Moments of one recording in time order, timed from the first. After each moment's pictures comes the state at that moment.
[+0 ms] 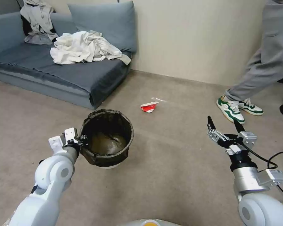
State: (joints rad) left arm 1.36 -1.19 -0.62 -2.13 -0.85 0.67 -0.51; right arm -1.64 1.42 0.71 2.29 0.38 -0.01 -0.05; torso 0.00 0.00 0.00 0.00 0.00
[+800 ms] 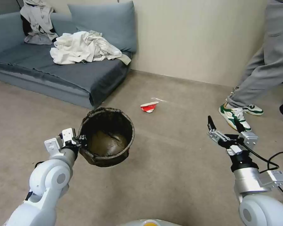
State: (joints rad) left arm 1.38 -1.19 -0.63 -2.16 -0.85 0.67 -0.50; right arm -1.66 1.42 0.71 2.30 0.38 -0.01 -0.05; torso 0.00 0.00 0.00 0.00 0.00
